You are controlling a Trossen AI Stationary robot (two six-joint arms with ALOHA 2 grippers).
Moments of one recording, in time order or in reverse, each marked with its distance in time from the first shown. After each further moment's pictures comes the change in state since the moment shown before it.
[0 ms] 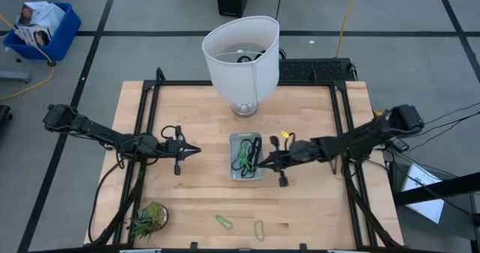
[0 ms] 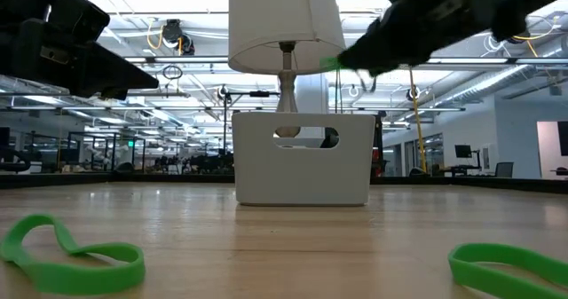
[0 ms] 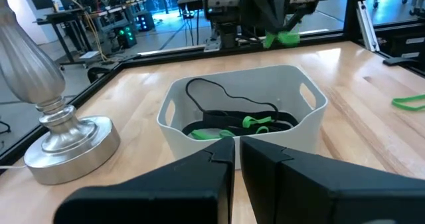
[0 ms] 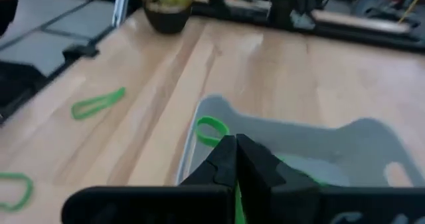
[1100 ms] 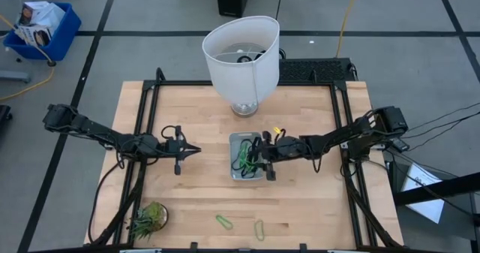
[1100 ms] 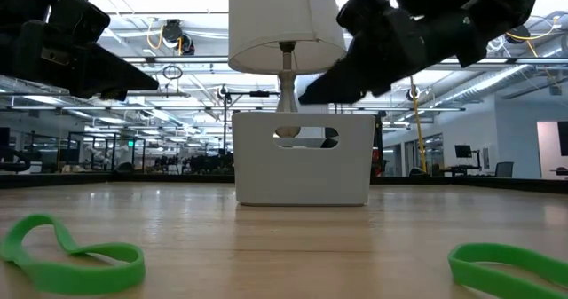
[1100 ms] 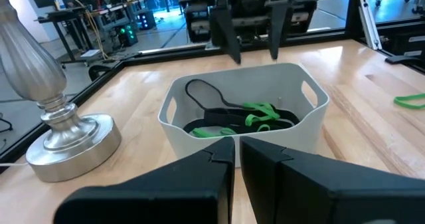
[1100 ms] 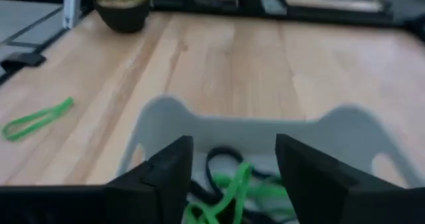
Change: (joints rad) left arm 0.000 0.000 0.000 -0.007 -0.006 -0.002; right arm -0.089 0.185 0.056 0.123 -0.009 0.048
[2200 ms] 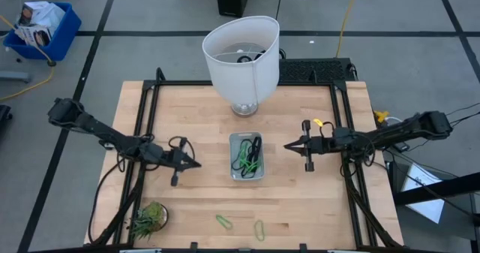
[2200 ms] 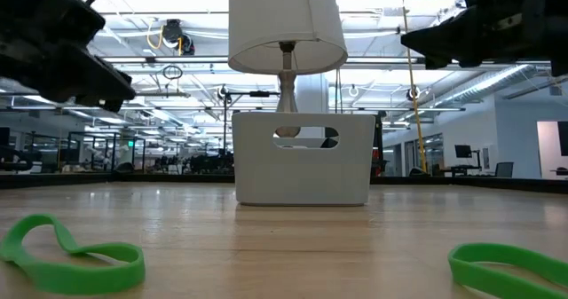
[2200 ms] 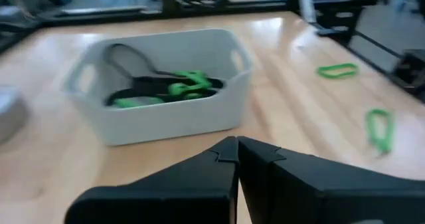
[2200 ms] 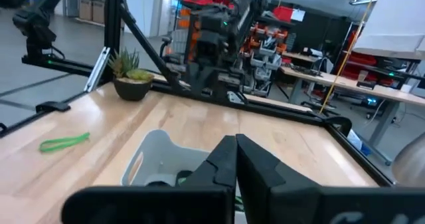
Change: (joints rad) left arm -0.127 0.110 0.055 -0.089 0.082 -0.138; right arm -0.036 -0.743 -0.533 0.191 -0.002 -0.187
